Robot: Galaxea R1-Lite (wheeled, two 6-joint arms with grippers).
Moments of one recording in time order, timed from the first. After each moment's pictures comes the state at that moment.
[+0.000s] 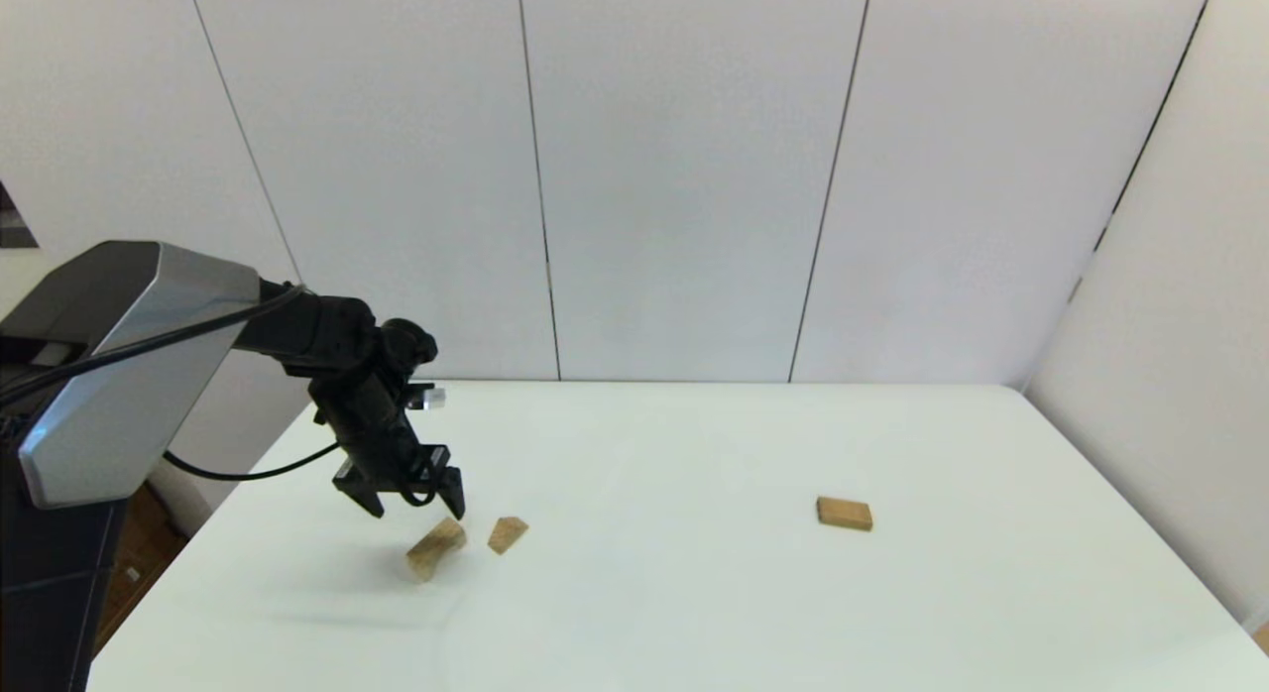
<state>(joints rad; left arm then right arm) -0.12 2.35 -1.64 0.78 -0.12 -0.04 0.00 0.00 0.00 0.00 0.03 -0.03</state>
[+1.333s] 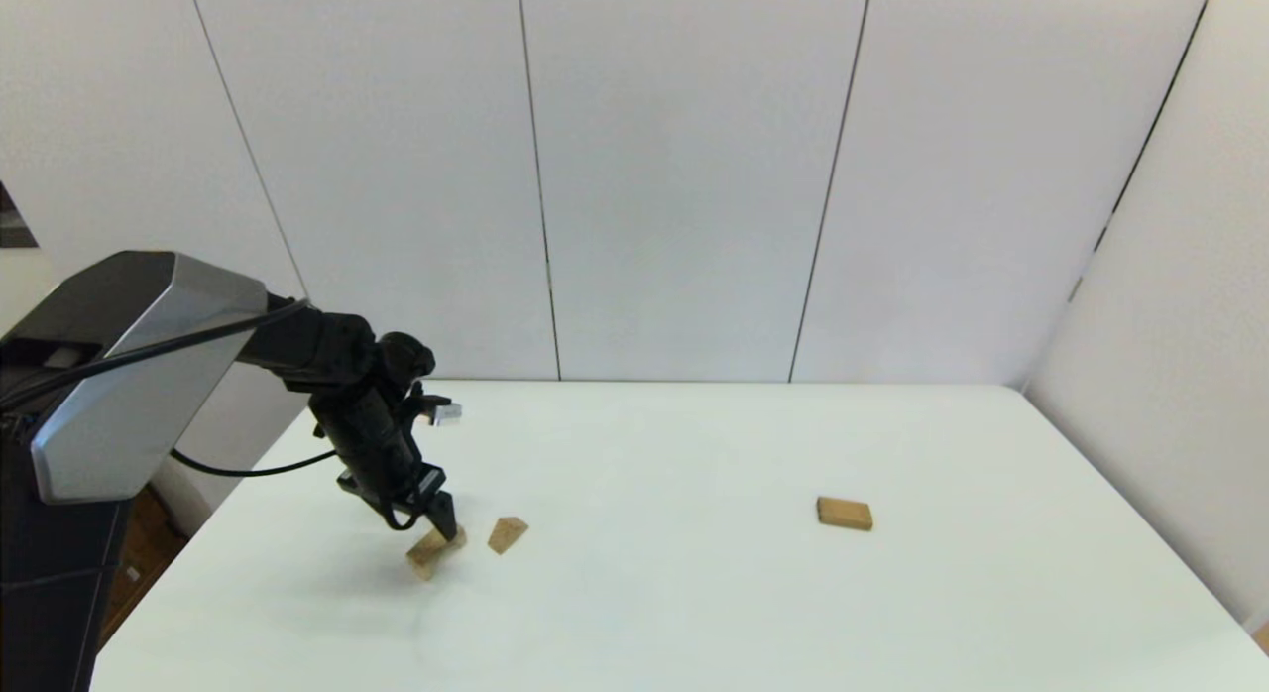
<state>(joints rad) -0.10 2.37 -1.57 0.71 -0.11 0.30 0.00 0.00 0.00 0.00 0.03 -0.03</state>
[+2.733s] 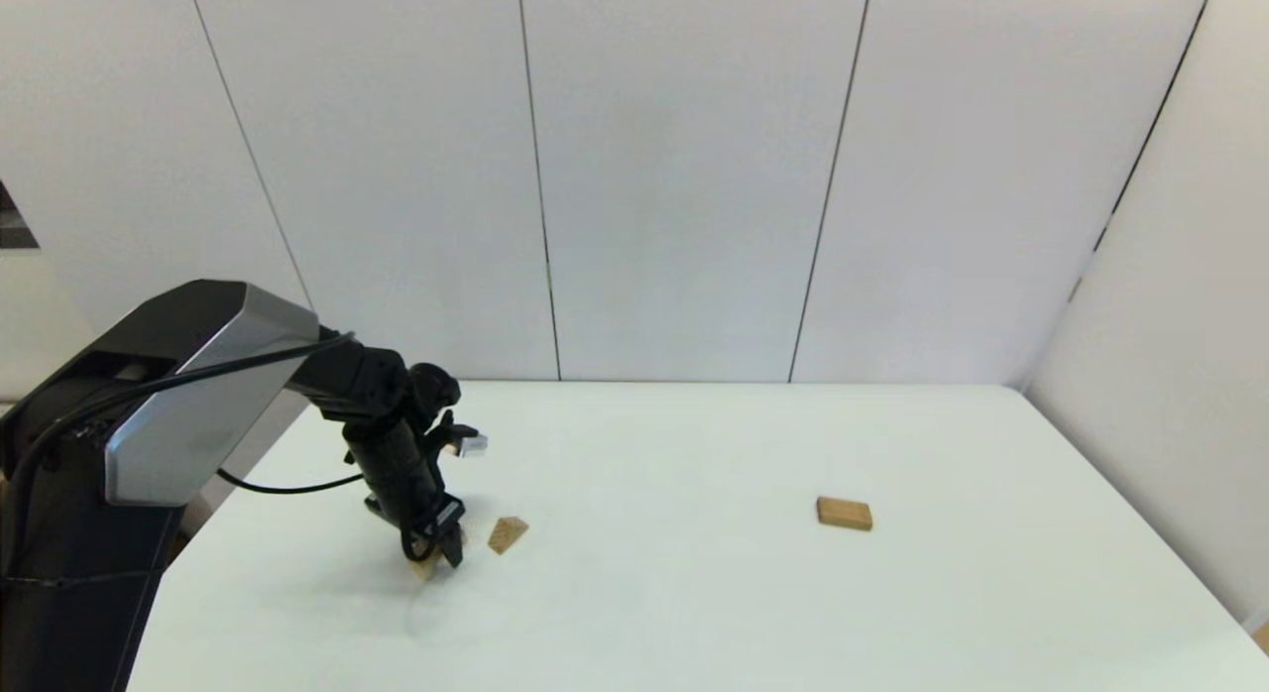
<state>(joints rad) -0.16 2.46 -1.56 0.64 -0.11 0.34 0.00 0.00 0.00 0.00 0.03 -0.03</state>
